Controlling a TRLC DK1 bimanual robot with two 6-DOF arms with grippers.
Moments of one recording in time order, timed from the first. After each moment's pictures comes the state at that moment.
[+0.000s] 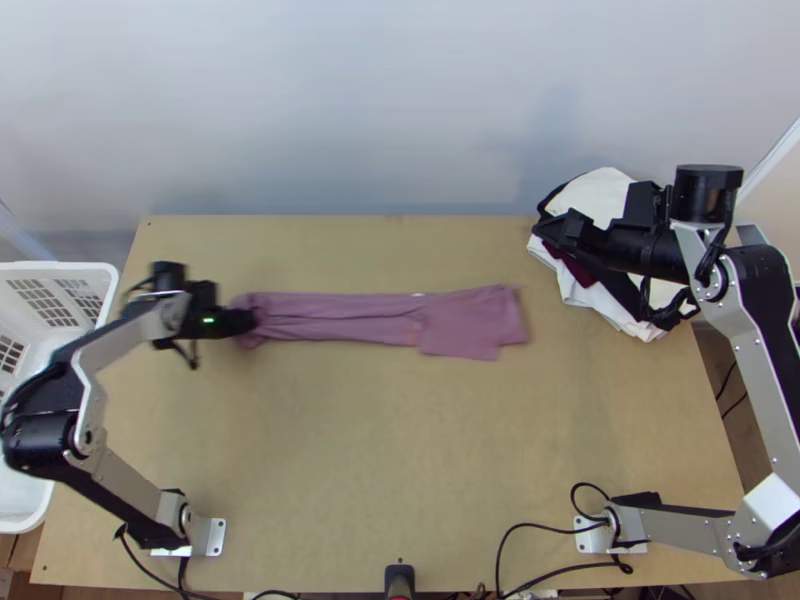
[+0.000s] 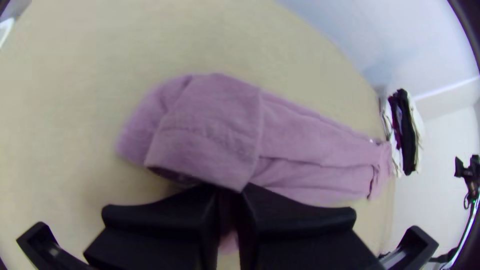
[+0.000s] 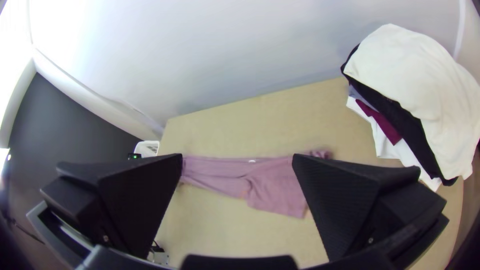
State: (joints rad) left arm 0.19 1.74 1.03 -0.38 0.48 -0.03; right arm 0.15 1.38 1.61 -0.85 -0.48 0.44
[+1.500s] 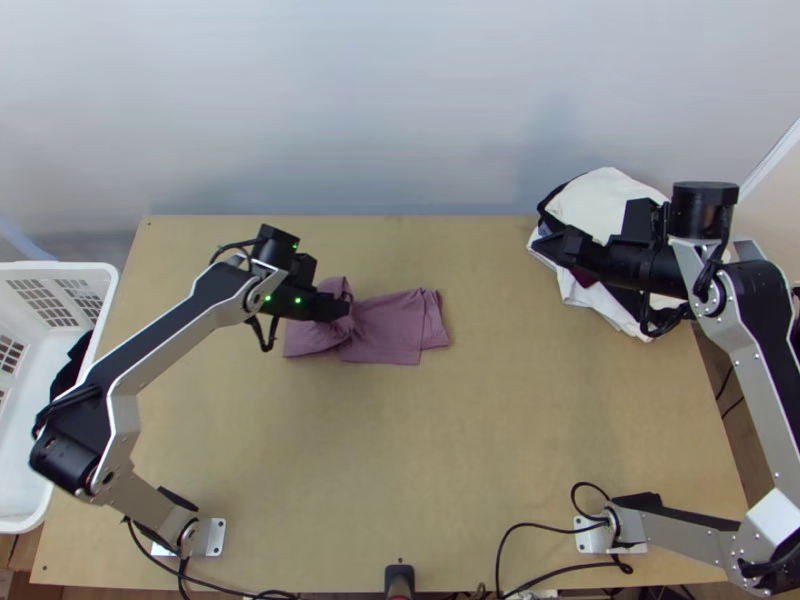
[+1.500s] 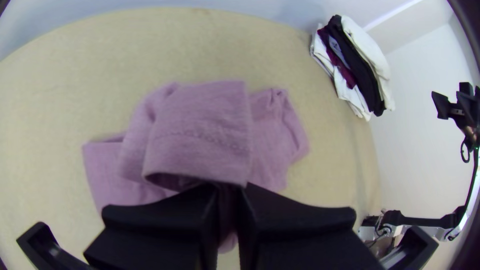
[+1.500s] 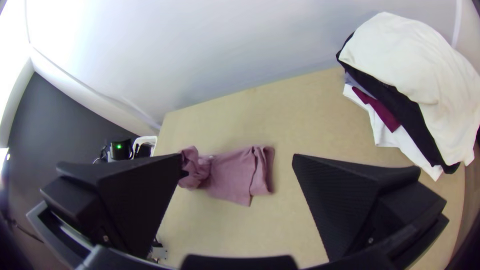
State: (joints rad) left arm -0.41 1.70 1.39 -0.64 0.34 -0.27; right arm 0.15 1.33 1.52 -0.85 -0.48 0.44
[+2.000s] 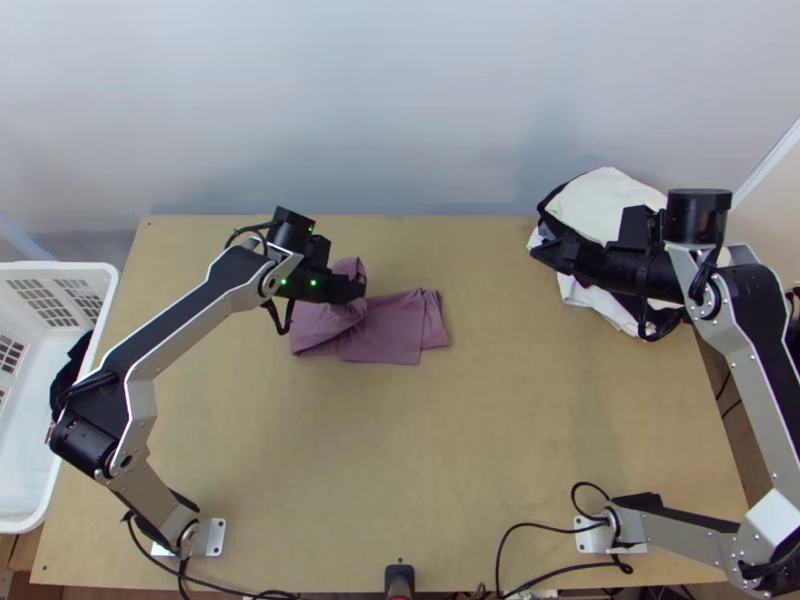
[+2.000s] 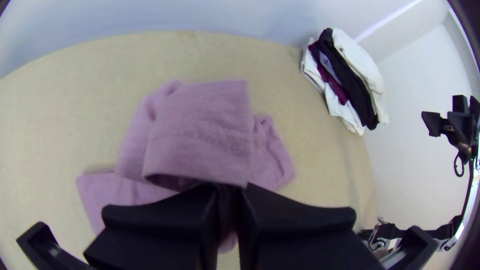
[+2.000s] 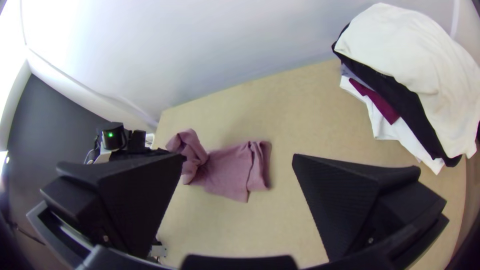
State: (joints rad) left arm -0.44 1.78 1.53 -0.63 0.32 -0.31; right arm 0.14 1.32 1.49 -0.85 -0.48 0.44
